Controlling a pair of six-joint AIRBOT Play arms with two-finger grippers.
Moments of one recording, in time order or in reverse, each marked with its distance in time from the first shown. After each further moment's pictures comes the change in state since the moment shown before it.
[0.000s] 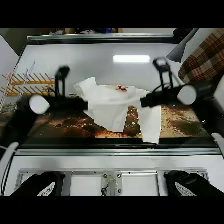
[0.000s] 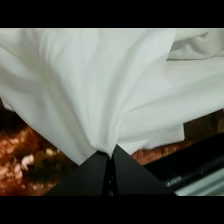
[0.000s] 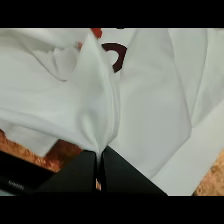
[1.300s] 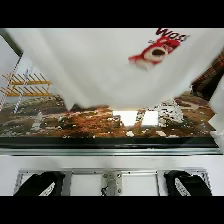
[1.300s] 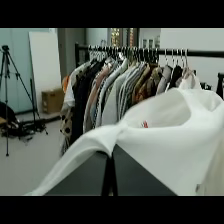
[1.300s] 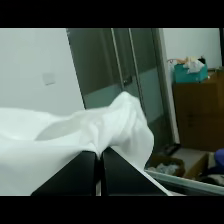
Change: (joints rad) left arm -0.033 0.164 0.966 -0.315 0.120 0.282; right arm -0.303 0.372 0.572 0.787 -0.304 -0.284
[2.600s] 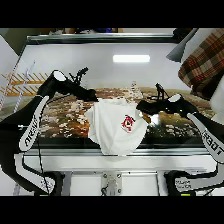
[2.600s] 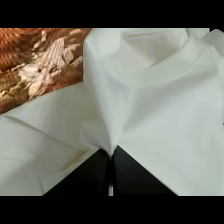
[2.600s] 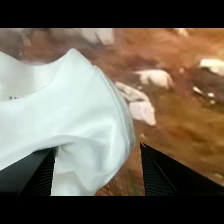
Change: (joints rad) left arm 0.196 -0.899 -0.406 -0.046 -0.447 0.047; right arm 0.002 -0.873 -0.716 -0.076 -0.019 -0.124
